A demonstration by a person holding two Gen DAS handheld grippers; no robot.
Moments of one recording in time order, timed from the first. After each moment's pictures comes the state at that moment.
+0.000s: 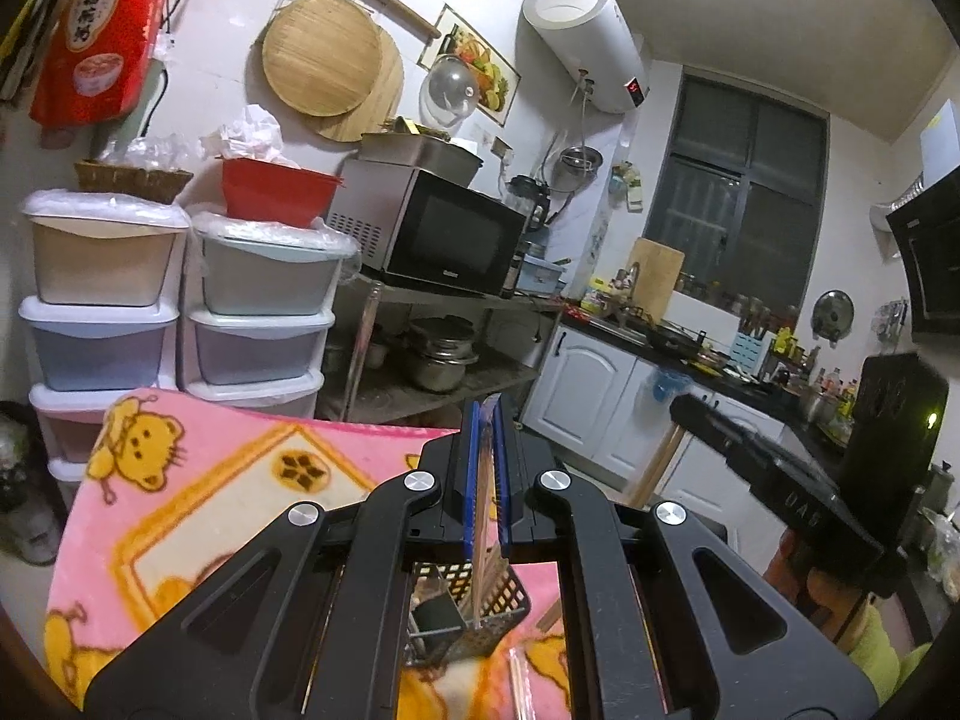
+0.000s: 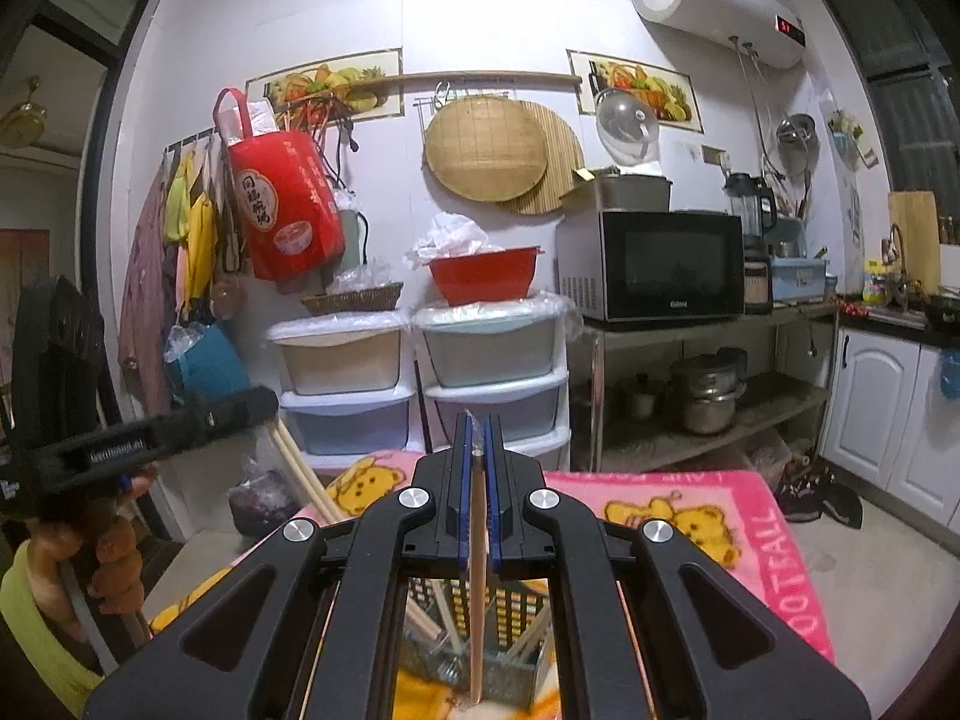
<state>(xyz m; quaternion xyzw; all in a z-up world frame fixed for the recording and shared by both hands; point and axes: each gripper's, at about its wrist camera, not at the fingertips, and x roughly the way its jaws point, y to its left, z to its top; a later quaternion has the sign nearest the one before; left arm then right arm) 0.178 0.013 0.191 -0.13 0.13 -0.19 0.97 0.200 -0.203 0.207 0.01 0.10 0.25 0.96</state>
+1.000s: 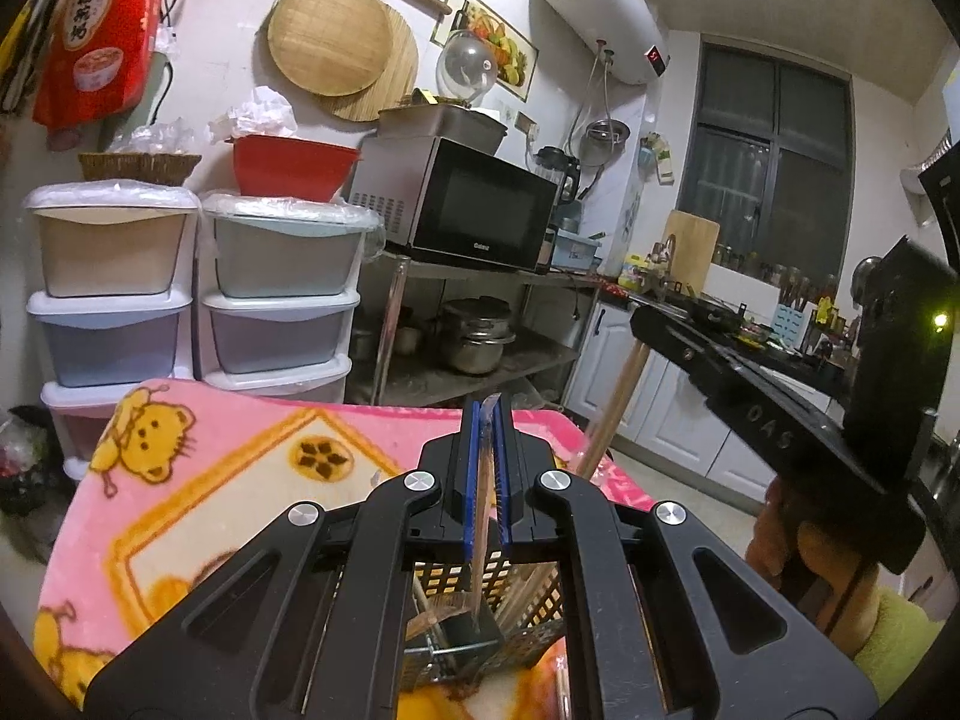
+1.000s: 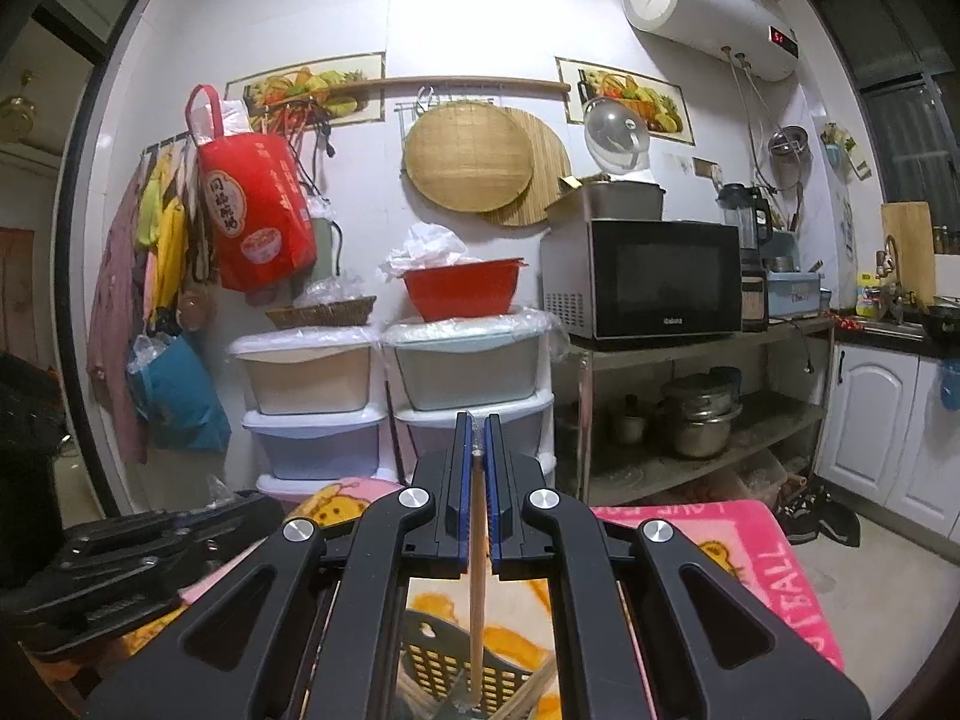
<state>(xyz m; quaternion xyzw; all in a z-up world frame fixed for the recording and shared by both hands) 0.218 -0.012 0.144 -0.10 0.15 -0.15 0.97 0.267 -0.184 0.181 0.01 0.09 0.23 0.97</state>
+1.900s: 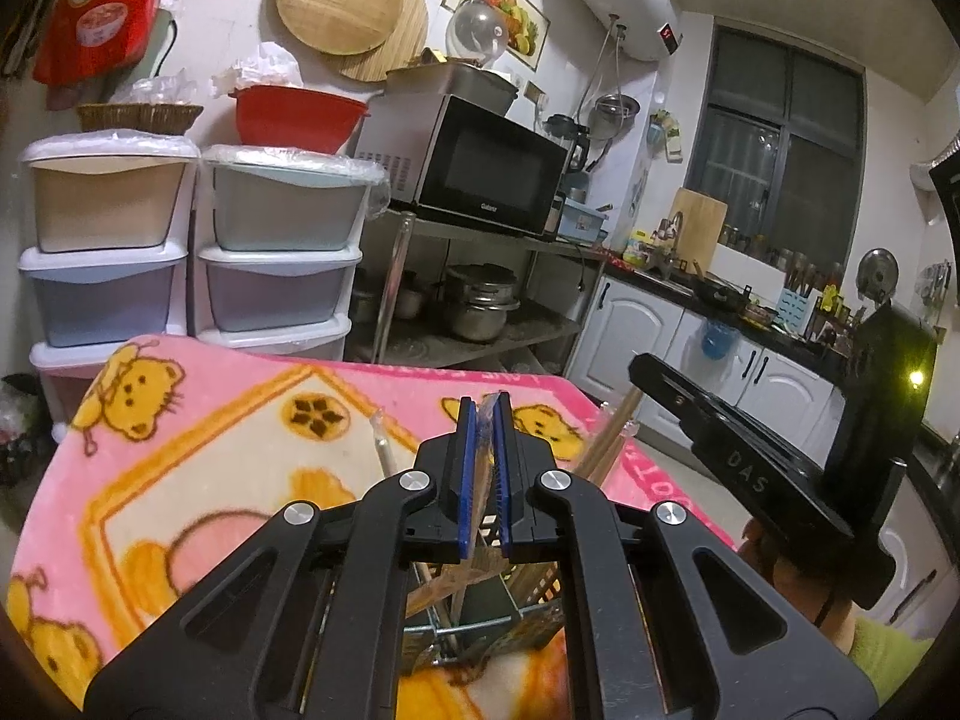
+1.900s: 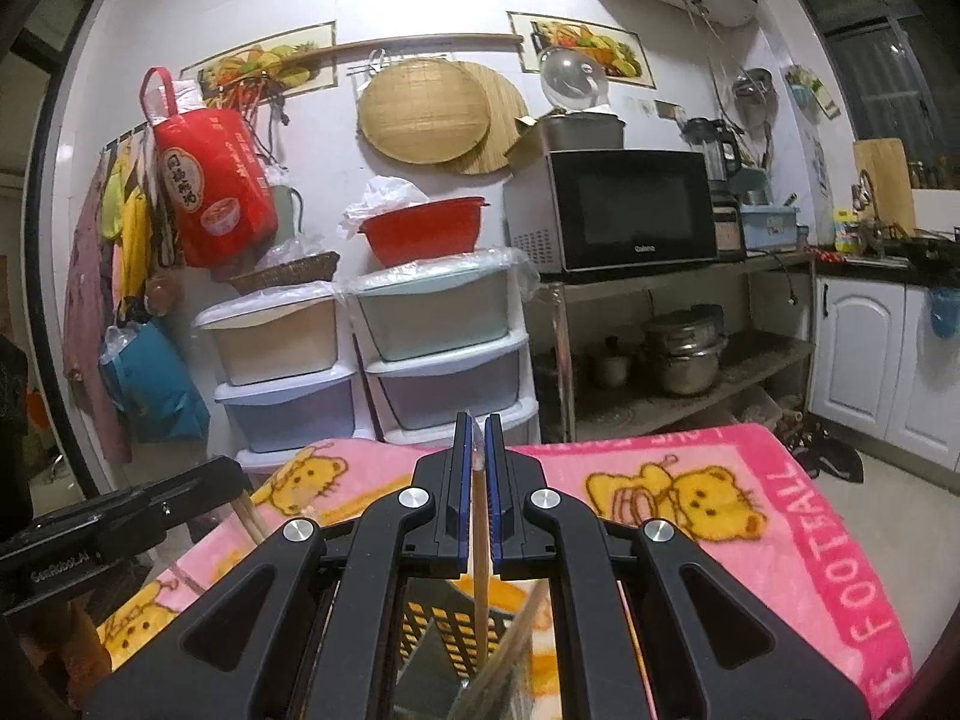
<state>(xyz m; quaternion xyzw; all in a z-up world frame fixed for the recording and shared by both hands) 0.234 -0.014 0.107 -0.11 0.18 -0.15 0.97 0.282 -0.199 0.111 0.05 0.13 0.20 0.97</state>
